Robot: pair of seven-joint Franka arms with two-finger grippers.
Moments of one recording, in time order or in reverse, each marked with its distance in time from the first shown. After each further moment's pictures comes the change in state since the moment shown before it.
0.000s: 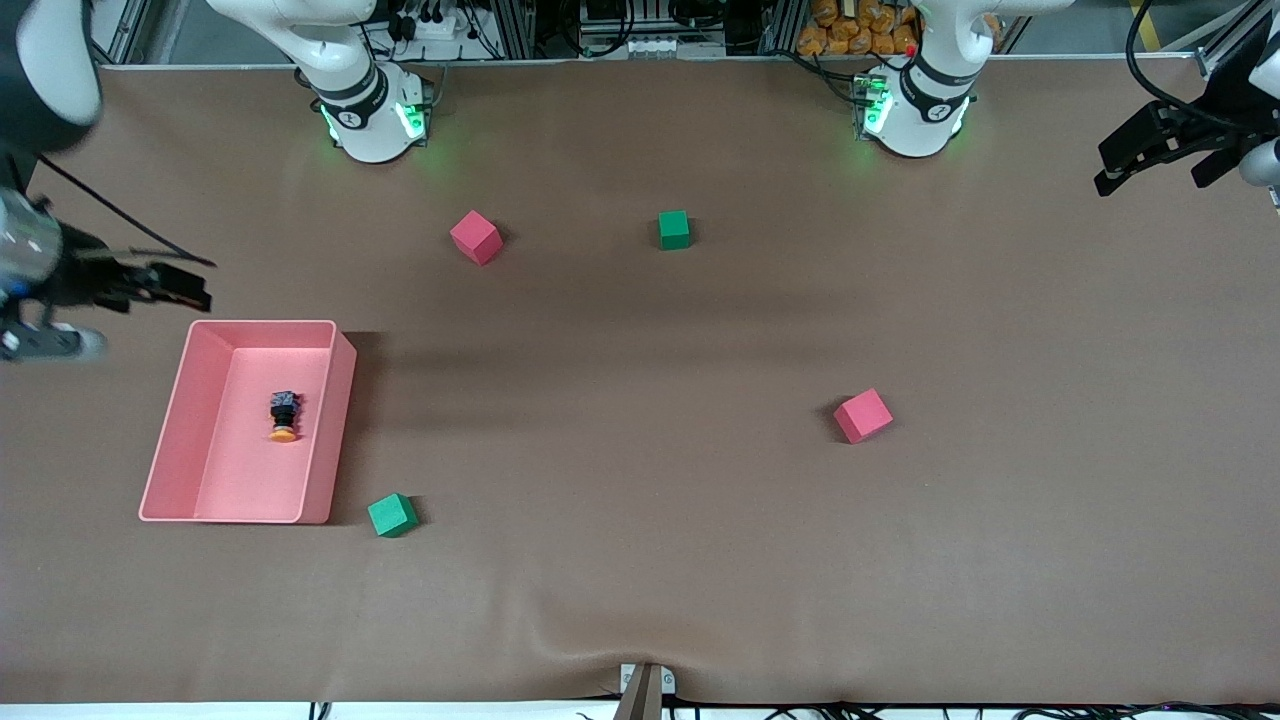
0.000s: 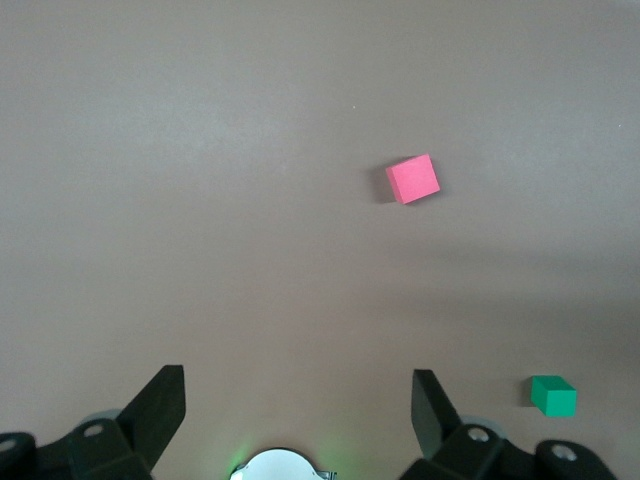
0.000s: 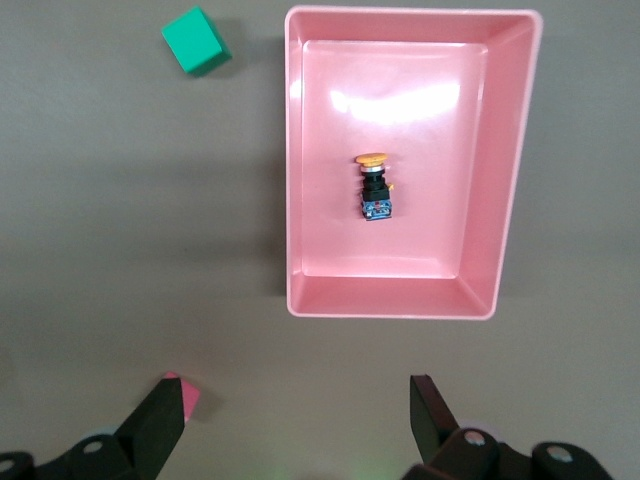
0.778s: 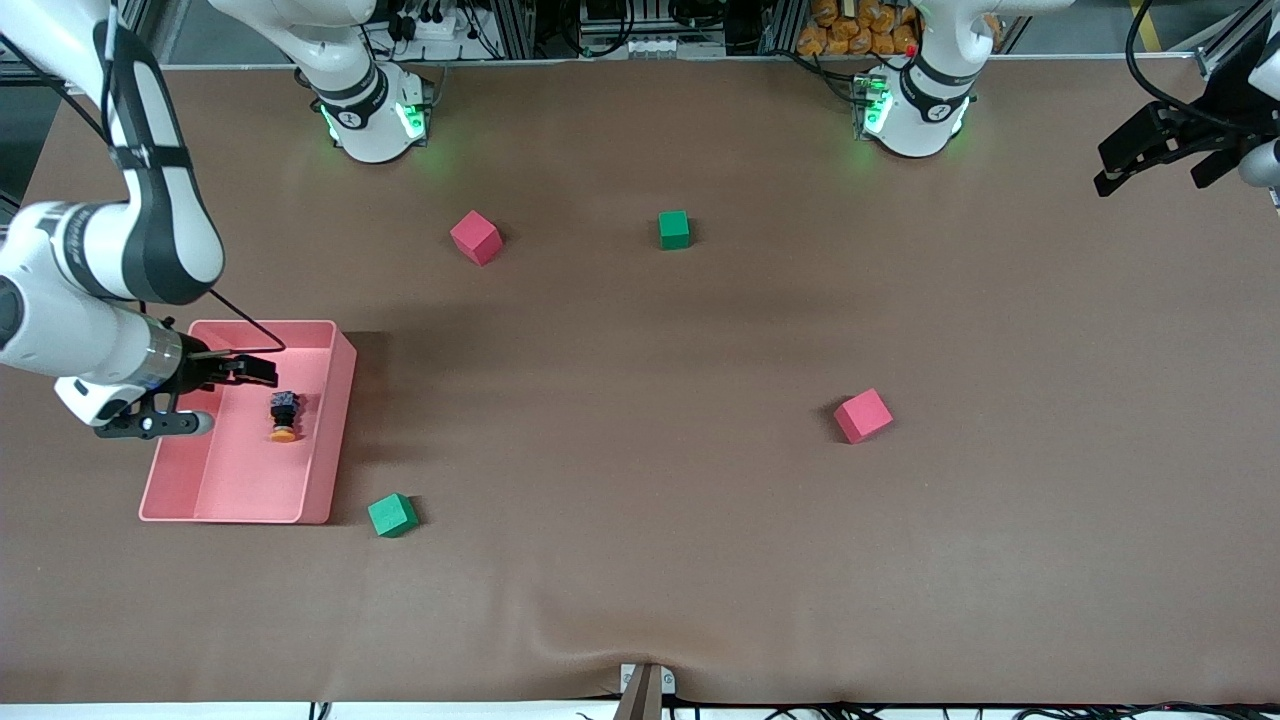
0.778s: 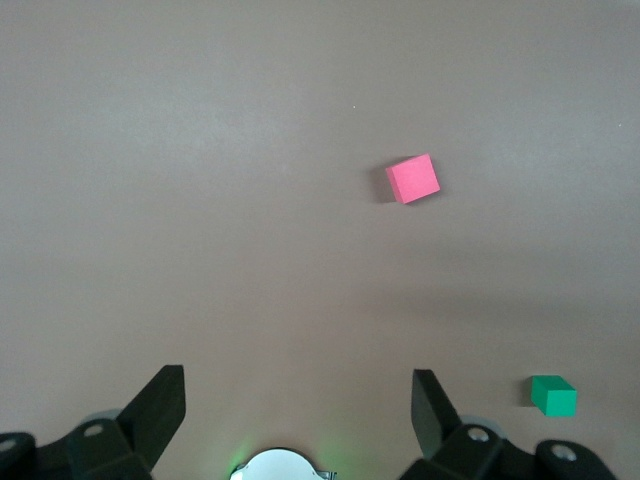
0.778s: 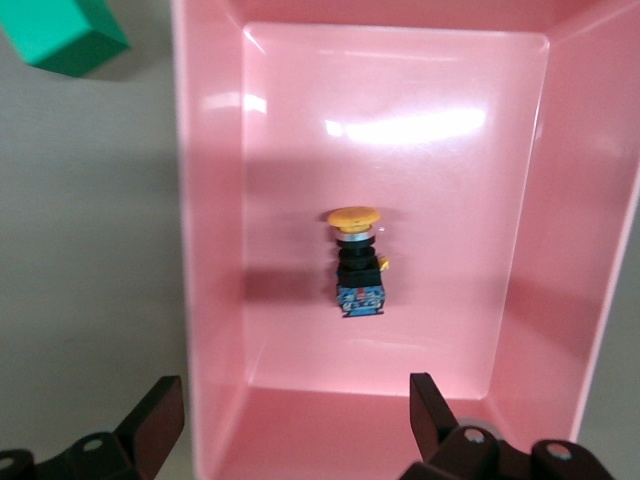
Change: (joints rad) left arm 0.000 0.001 0.000 0.000 0.000 0.000 0.000; right arm -0.061 0.132 -0.021 -0.354 0.000 0.541 -0.098
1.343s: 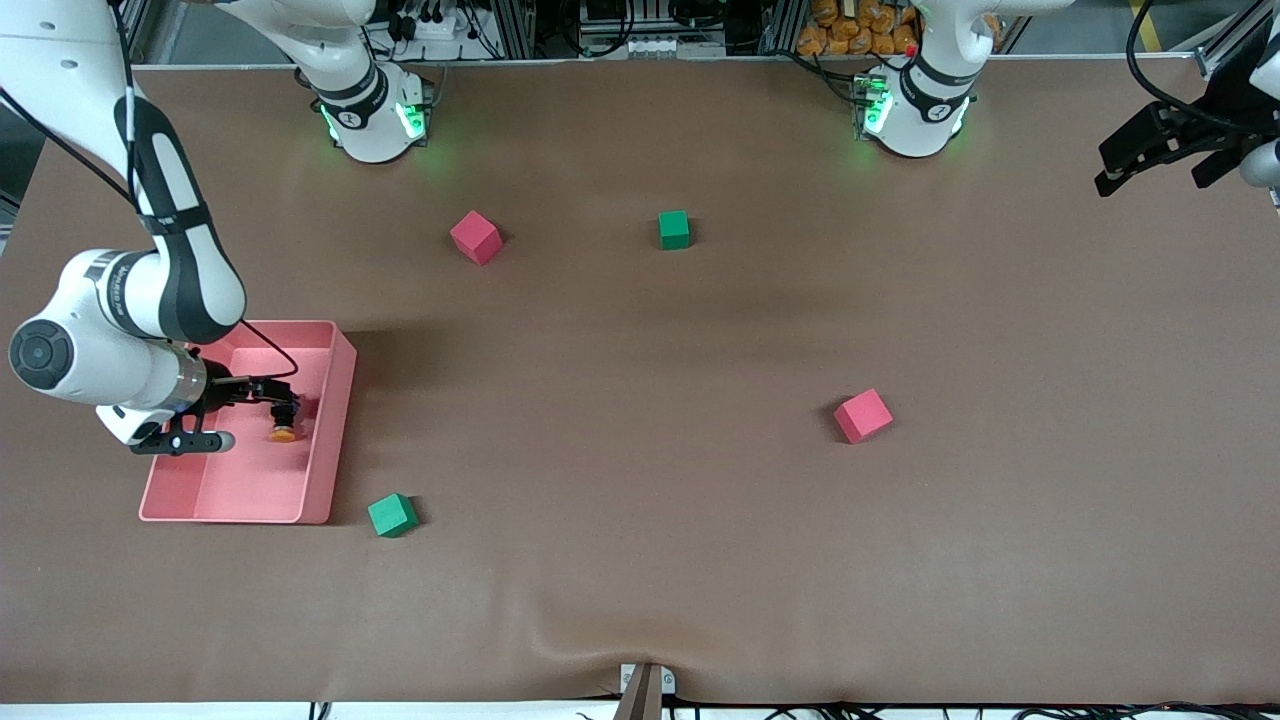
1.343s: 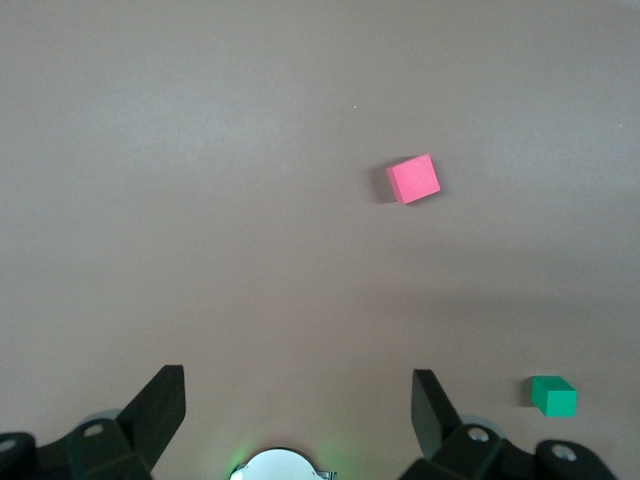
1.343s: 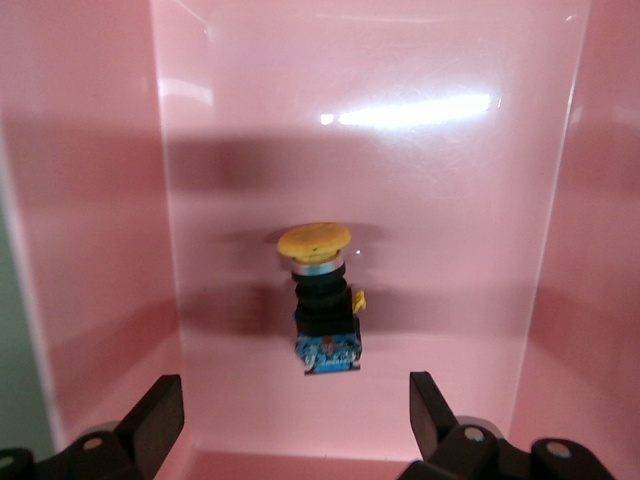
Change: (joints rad) left arm 0.001 0.000 0.001 0.000 0.000 0.000 0.000; right arm -0.034 0.139 -0.003 -0.007 0.000 0.124 -0.013
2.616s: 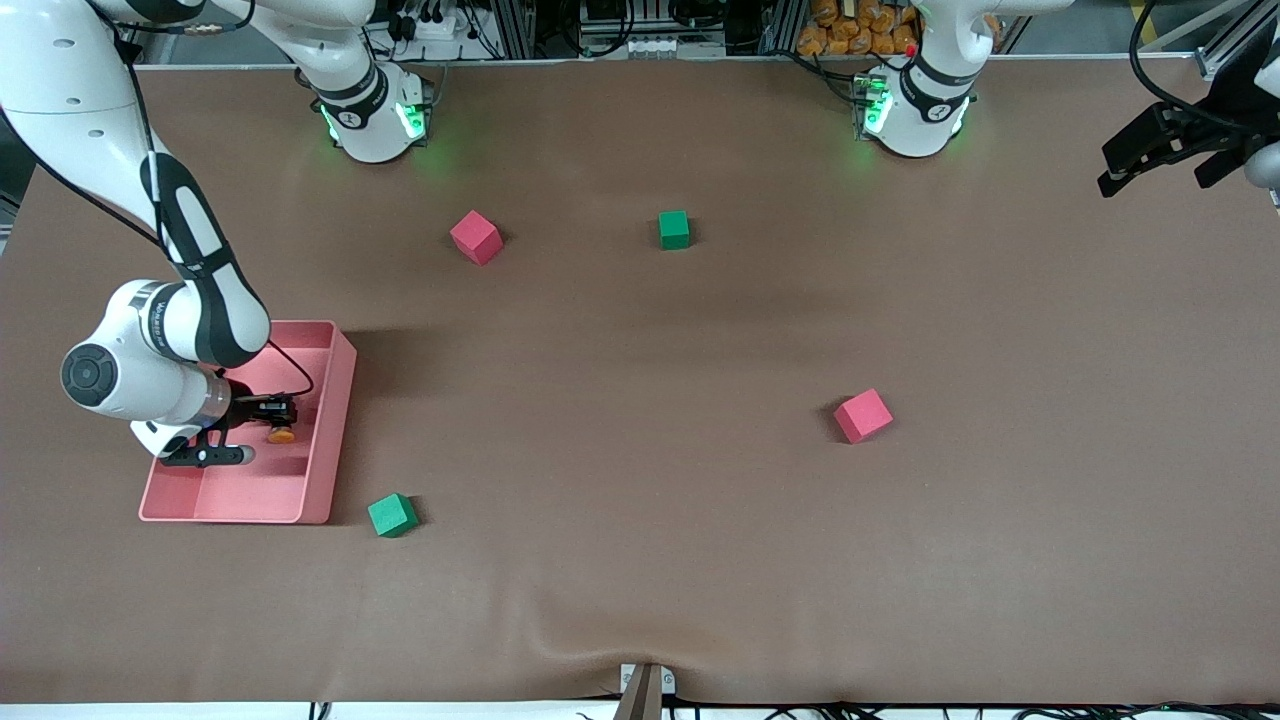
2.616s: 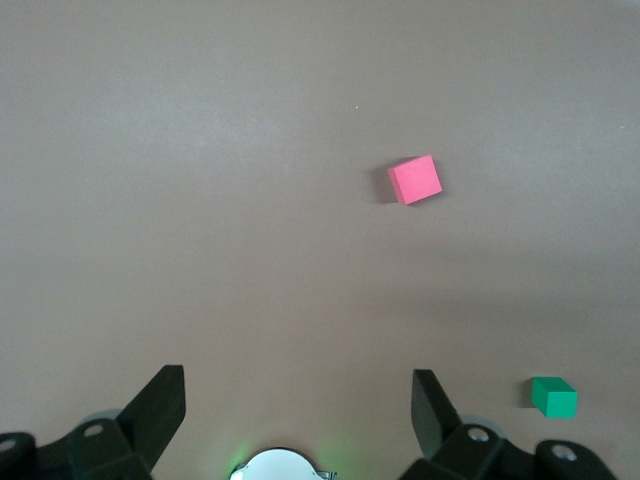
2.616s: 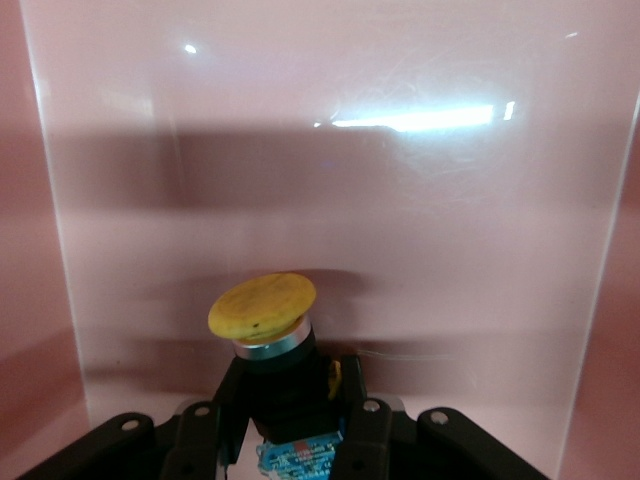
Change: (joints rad) left arm 0.004 0.000 0.000 0.000 0.000 0.000 0.000; right arm -0.025 0.123 0.000 0.000 0.000 0.150 -0.030
